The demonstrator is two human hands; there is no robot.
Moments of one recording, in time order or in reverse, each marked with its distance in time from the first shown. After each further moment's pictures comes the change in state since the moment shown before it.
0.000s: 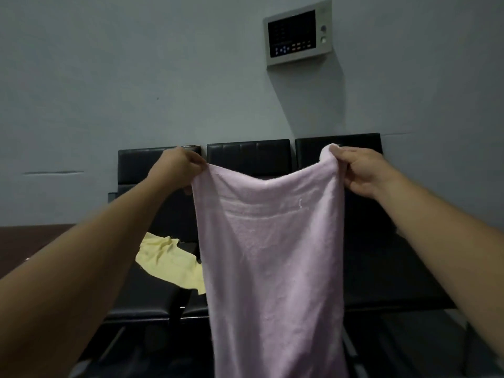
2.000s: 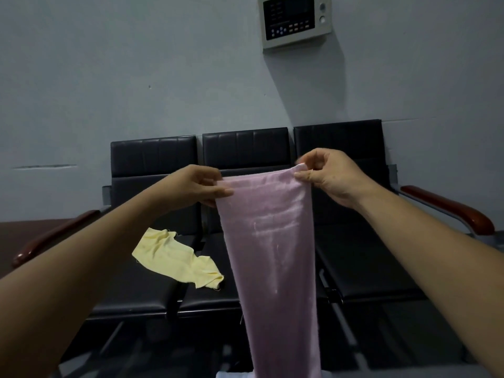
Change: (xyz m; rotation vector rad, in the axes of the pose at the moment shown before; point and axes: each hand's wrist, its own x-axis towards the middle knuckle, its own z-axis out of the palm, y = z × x) left_hand -0.042 0.007 0.029 -0.369 -0.467 0.187; right_hand -0.026 0.035 0.031 -0.472 -0.097 -0.143
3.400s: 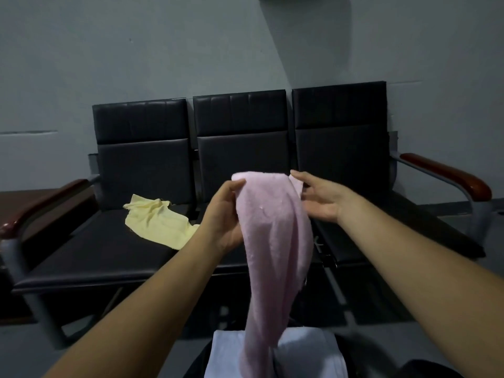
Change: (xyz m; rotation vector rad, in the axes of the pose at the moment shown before) left_hand -0.009 -0.032 0.144 -1.419 0.069 -0.300; right_hand -0.018 0.098 0.039 0.703 -0.170 0.717
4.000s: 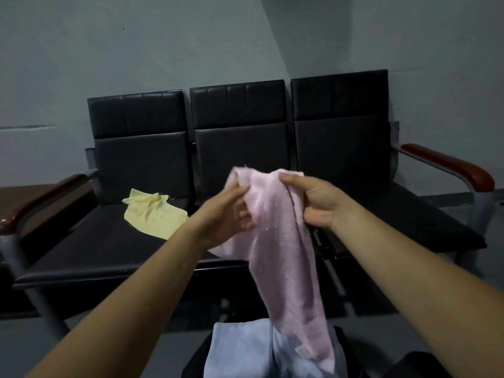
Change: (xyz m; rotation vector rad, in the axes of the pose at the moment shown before) left_hand 0.016 0.000 -0.034 0.411 -0.079 -0.082; right_hand -0.013 0.023 0.010 0.060 -0.149 -0.139
